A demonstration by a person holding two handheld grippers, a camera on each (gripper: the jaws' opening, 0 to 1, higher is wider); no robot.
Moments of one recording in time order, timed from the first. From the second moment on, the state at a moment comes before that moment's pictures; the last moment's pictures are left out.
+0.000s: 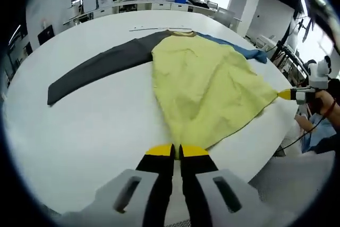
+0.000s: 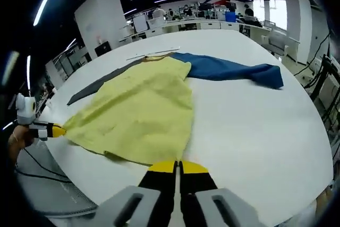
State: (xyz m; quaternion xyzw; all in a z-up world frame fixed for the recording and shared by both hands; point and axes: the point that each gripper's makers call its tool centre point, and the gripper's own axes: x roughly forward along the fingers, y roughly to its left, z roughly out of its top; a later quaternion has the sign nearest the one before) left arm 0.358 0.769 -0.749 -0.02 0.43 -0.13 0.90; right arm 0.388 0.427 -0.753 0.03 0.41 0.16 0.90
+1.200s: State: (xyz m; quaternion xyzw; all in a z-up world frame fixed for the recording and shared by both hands) left arm 0.311 0.762 -0.771 0.00 0.48 -0.15 0.86; right arm 0.348 0.399 -0.764 0.03 0.45 0.13 0.88
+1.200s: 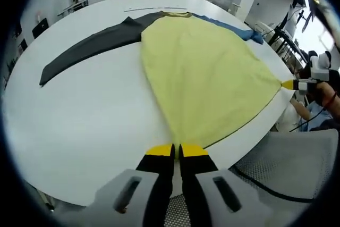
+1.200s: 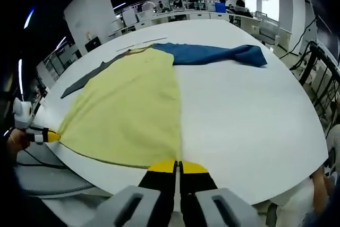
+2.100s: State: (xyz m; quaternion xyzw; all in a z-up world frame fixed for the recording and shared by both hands) left arm 0.337 0.766 -0.745 -0.03 0.38 -0.14 0.91; right arm 0.377 0.405 -0.745 0.12 0.41 0.10 0.90
